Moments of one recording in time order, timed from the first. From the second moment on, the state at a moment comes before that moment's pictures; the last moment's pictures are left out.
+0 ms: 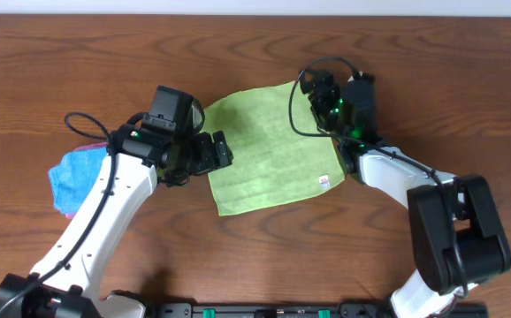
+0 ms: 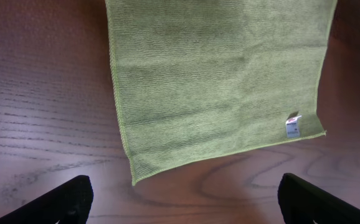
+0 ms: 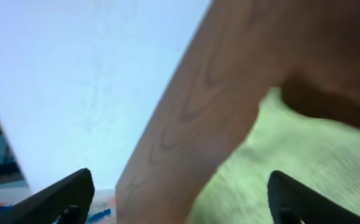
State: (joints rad) left arm -0.30 1.46 1.13 -0.89 0.31 -0.59; right arm 0.27 1.83 0.90 0.58 -0.13 1.29
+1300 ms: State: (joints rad) left arm -0.28 0.85 0.64 -0.75 0.32 -1.12; right arm -0.08 1.37 0.91 -0.58 -0.34 0.37
